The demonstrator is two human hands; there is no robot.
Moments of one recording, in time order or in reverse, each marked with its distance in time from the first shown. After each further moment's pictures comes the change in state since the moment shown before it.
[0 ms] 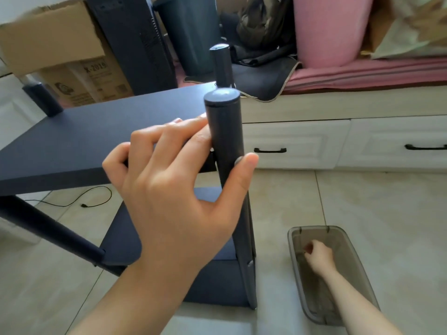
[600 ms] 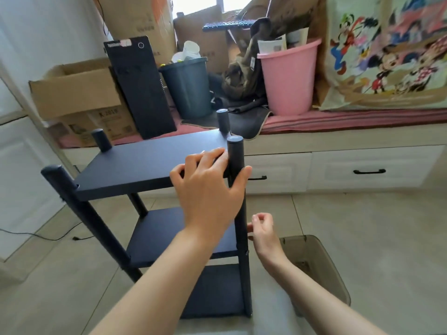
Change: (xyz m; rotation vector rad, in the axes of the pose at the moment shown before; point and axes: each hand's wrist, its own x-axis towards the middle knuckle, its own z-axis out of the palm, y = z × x) left_hand 0.008 0.002 -0.018 -0.040 -0.215 -0.125; right_hand -0.208 -0.183 -0.082 0.905 0.051 -0.294
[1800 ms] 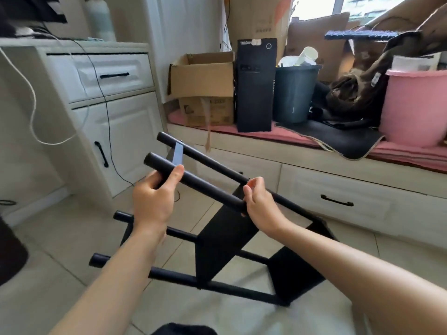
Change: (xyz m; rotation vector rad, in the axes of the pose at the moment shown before) left_hand -0.051 -0.237 -0.147 -0.677 0.323 -0.818; right_hand -0.033 -0.098 0.201 -0.406 -0.534 -0.474
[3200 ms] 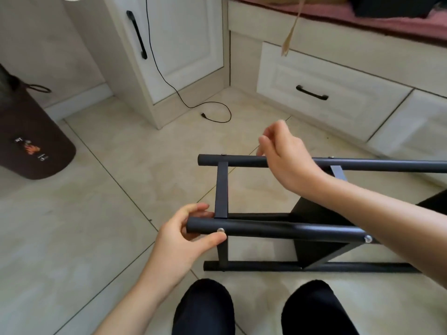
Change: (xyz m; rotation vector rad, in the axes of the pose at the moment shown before) left_hand -0.045 -0.209 -0.104 0.293 -0.222 -0.459; right_hand 0.080 0.078 0.171 -0.179 -0.310 -0.107
